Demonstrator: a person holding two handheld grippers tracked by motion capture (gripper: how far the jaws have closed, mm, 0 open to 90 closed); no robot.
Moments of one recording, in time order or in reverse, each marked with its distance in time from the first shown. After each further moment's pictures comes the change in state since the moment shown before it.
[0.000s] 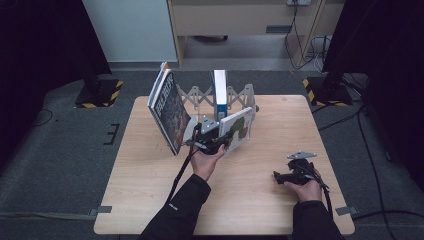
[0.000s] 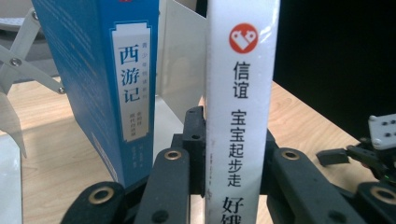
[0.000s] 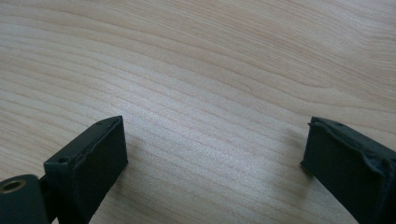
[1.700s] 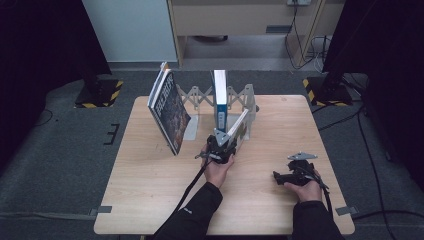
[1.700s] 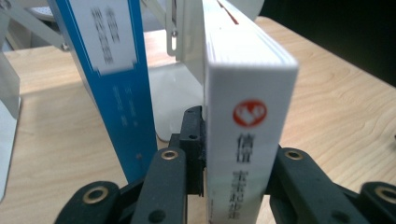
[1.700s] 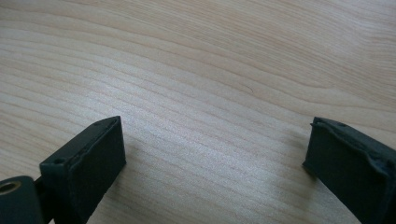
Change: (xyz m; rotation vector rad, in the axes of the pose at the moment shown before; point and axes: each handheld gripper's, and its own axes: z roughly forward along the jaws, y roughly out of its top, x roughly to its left) left arm -0.010 -0.057 0.048 0.059 0.138 0.033; right arm 0.000 -0.003 0.001 -0.033 -0.003 0.005
